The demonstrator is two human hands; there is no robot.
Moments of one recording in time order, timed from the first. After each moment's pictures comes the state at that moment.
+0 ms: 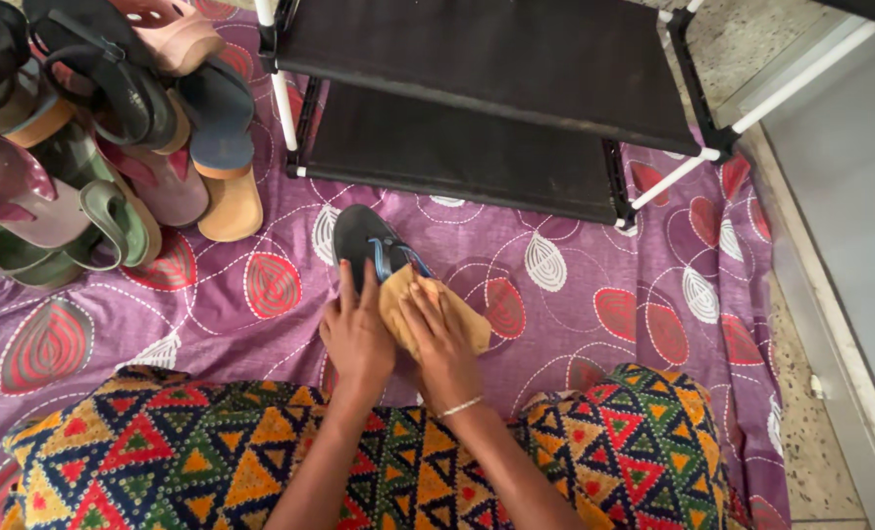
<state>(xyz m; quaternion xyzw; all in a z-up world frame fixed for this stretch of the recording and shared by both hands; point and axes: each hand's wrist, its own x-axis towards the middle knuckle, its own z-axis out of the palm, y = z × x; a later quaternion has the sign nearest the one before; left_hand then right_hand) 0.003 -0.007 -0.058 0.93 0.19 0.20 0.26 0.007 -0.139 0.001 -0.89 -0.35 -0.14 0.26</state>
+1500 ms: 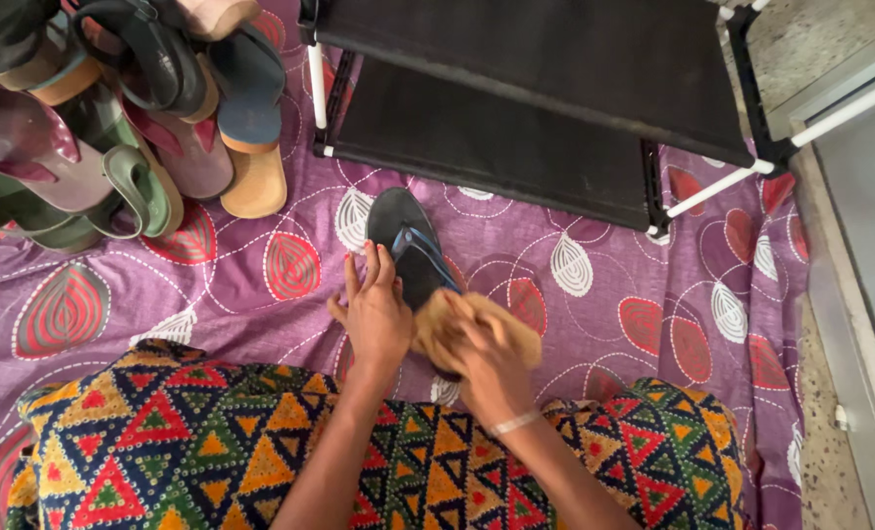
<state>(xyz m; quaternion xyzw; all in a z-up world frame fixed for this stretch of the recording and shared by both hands) 0.021 -0.001 -0.043 0.90 0.23 0.16 0.33 0.005 -0.178 0.002 -0.92 -0.36 -0.03 0.15</state>
